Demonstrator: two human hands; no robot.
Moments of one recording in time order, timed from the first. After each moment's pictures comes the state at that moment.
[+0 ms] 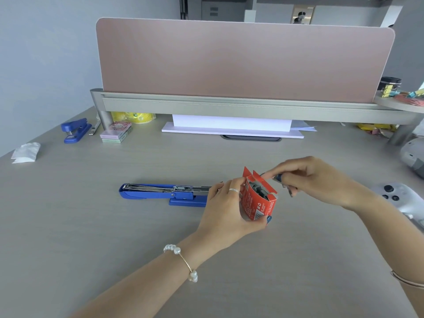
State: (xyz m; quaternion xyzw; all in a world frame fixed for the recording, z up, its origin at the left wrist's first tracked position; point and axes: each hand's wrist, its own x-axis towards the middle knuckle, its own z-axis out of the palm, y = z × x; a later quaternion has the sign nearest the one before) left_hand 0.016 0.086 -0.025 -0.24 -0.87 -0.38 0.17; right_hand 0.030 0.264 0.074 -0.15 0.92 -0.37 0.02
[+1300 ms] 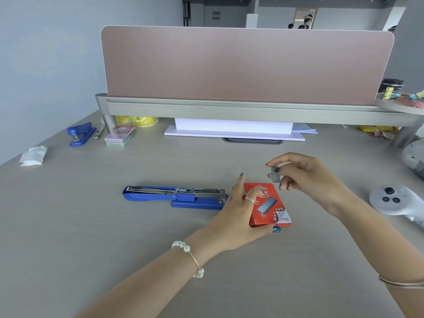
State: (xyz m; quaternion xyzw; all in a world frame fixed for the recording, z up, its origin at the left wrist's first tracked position) left_hand 0.006 0.097 -0.034 -0.31 -0.89 -0.33 -0.02; right_hand 0.020 0.257 0.060 -0.01 0.84 -0.55 -0.04
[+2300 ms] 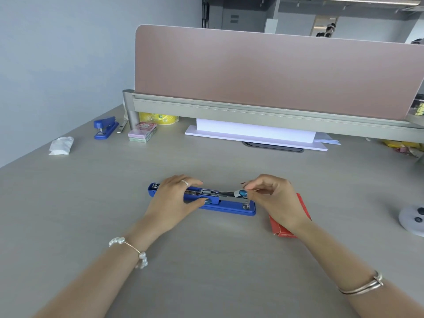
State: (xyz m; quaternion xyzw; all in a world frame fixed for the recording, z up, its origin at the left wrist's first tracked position) left_hand -0.020 -0.055 -0.022 -0.16 -0.92 -0.31 0.17; right_hand -0.009 0.180 0.004 -0.11 0.84 -0.52 -0.11
